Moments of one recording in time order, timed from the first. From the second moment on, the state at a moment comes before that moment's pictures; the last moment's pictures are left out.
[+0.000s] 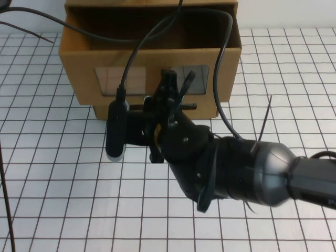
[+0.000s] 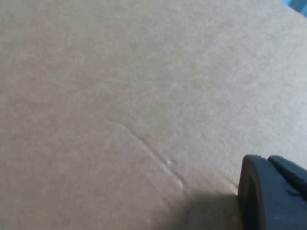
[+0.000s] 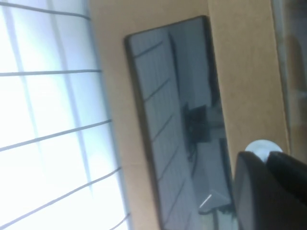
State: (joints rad) right arm 1.01 1.88 -1.34 -1.54 0.58 0.63; left arm -0.26 2.15 -2.40 -0.61 1.10 0.55
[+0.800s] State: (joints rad) right arm 1.21 1.73 -1.15 -1.31 0.68 0.63; left arm -0.26 2.15 -2.40 -0.61 1.10 0.53
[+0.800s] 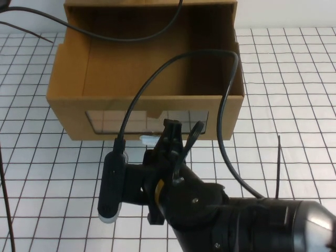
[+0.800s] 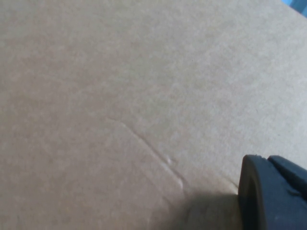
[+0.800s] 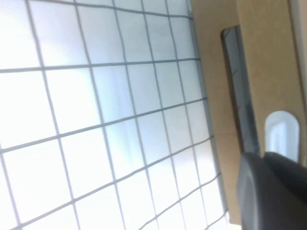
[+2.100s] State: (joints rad) right arm 1.35 1.65 -1.15 -1.17 0.79 0.60; left arm -0.26 2.14 -2.40 -0.61 1.10 0.53
